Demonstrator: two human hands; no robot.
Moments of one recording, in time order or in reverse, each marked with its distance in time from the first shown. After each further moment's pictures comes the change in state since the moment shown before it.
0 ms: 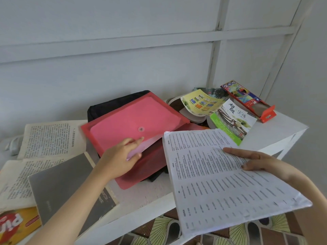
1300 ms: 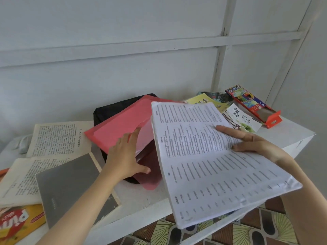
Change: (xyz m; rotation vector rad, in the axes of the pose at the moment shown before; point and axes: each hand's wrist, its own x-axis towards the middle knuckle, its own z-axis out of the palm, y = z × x) left_hand 0.002 0.021 -0.004 0.118 0.034 -0.159; right_hand 0.026 -0.055 0.025 -0.074 -0.061 -0.293
